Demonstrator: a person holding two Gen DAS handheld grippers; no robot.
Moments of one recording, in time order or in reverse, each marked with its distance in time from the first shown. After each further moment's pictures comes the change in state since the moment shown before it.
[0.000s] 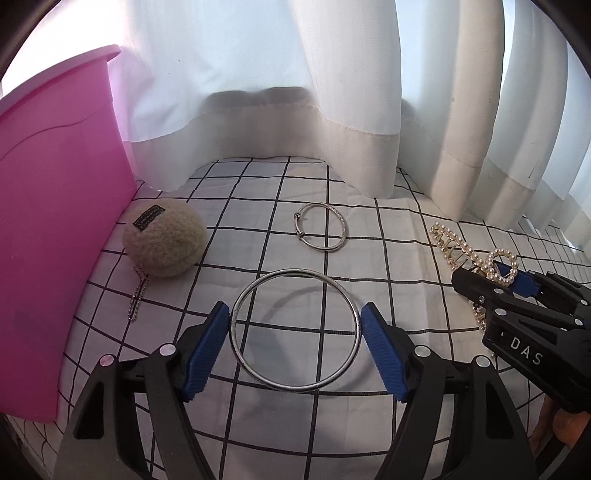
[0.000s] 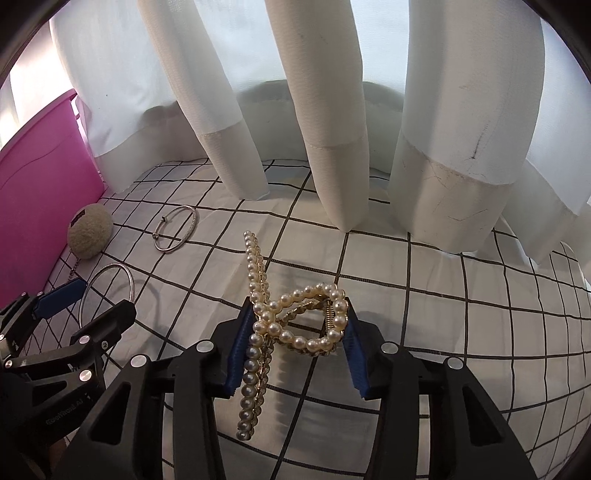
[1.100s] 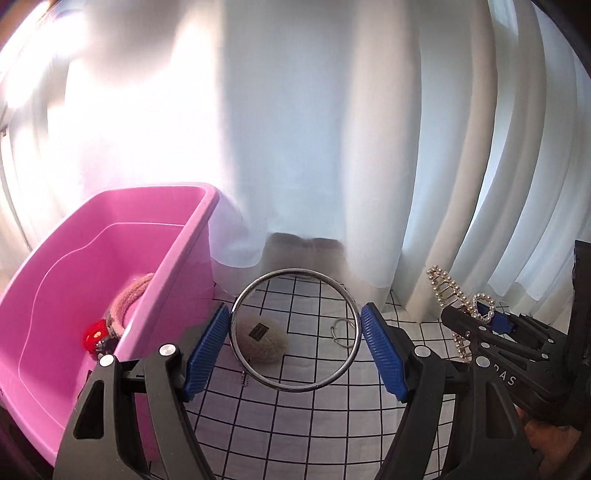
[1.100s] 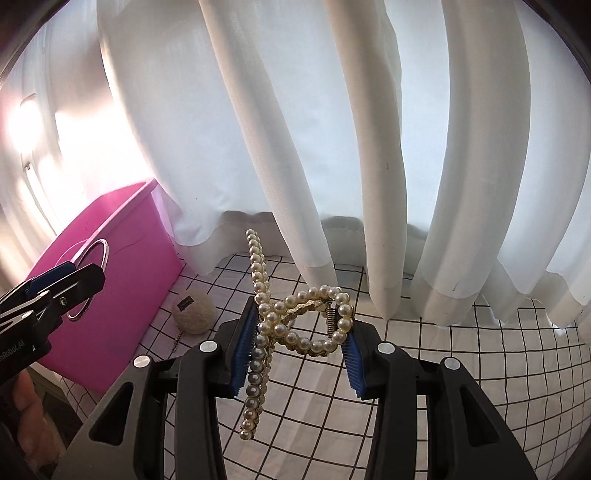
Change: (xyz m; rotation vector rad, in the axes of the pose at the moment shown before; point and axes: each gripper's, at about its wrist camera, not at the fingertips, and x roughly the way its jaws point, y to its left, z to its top) left arm -0.162 0.092 0.067 -0.067 -0.243 -0.060; right arm -0.132 0.069 0.057 0.003 -0.199 0.066
